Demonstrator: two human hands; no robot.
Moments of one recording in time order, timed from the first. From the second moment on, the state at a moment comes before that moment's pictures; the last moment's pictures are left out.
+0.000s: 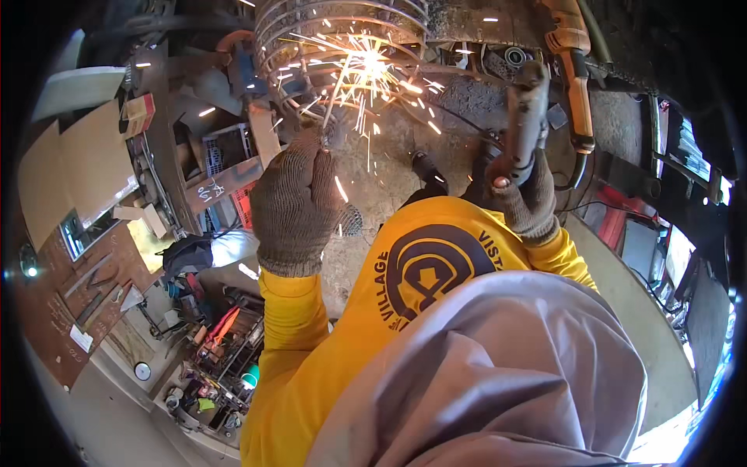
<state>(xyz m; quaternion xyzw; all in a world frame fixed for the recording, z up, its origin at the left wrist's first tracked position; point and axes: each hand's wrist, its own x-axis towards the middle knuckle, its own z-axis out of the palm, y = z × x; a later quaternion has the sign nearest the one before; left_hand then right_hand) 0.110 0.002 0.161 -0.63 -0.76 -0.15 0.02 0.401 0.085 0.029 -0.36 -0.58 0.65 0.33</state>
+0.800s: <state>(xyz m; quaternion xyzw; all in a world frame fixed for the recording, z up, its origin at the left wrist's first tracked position) 0.114 0.003 0.165 -0.61 -0.77 -0.17 -0.03 0.392 0.087 0.037 -0.35 -0.33 0.82 0.30</state>
